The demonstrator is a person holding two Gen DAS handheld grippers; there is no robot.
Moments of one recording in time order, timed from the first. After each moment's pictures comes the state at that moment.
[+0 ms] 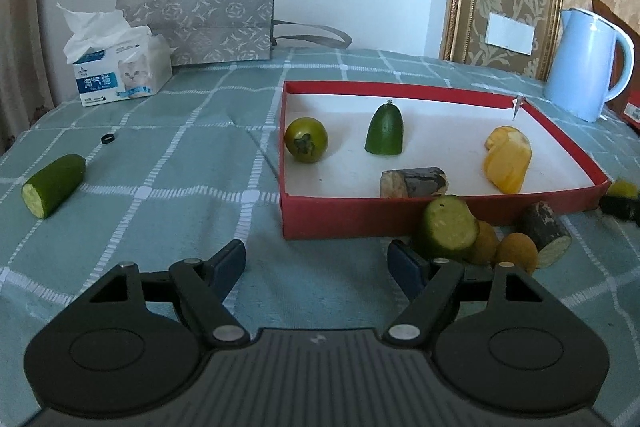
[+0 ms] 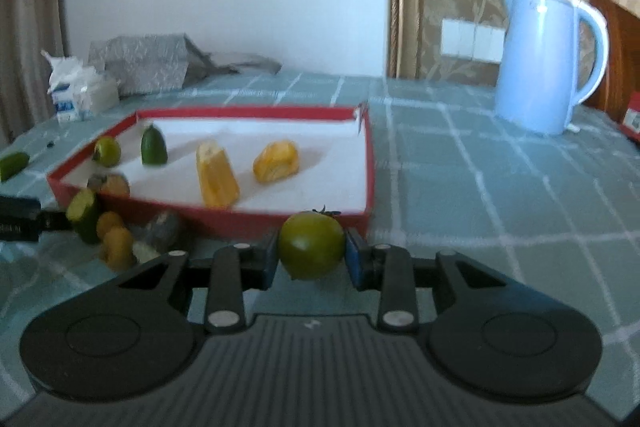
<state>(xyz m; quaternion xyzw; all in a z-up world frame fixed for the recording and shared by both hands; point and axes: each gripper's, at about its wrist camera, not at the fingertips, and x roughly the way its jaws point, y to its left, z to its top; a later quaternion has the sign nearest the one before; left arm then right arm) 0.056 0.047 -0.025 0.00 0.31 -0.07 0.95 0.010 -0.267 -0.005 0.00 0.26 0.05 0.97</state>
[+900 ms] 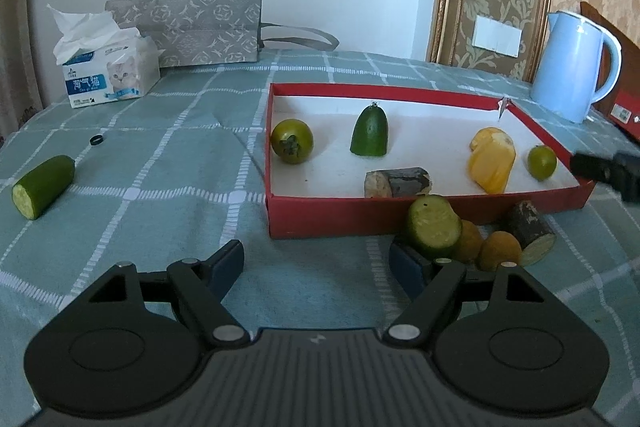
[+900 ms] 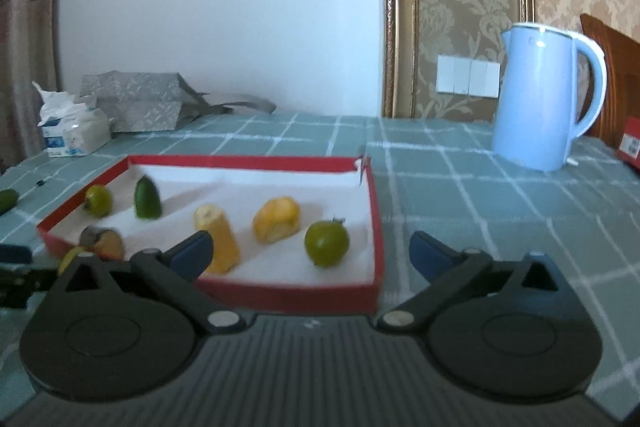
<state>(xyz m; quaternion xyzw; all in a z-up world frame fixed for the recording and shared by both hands) 0.053 0.047 -0.024 -0.01 0.31 -0.09 0.95 0.028 -0.255 0.002 0.01 0.21 0.04 0.98</state>
